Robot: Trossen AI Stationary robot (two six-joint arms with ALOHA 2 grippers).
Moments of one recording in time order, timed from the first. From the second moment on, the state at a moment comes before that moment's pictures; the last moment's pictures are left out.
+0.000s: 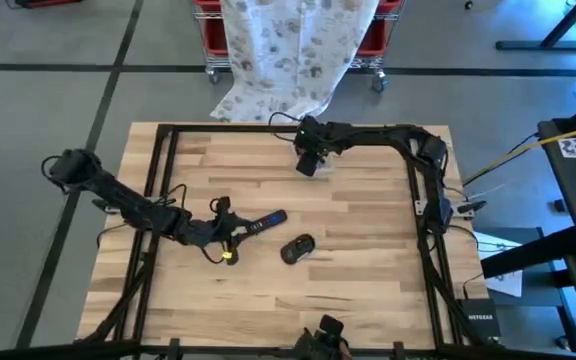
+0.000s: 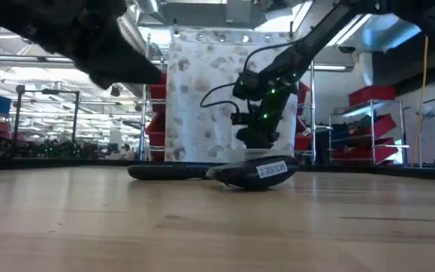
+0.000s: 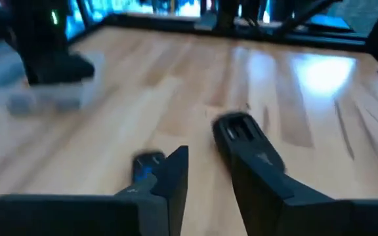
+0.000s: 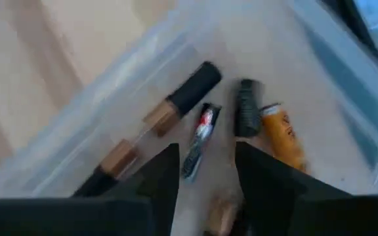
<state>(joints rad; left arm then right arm) -0.39 1.27 0.46 0.44 -0.62 -0.20 -0.56 2.07 1.36 -0.41 0.05 -0.13</state>
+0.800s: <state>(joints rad) -0.32 1.27 0.46 0.45 -0.50 -0.15 -0.53 2.01 1.36 -0.51 0.08 -0.18</state>
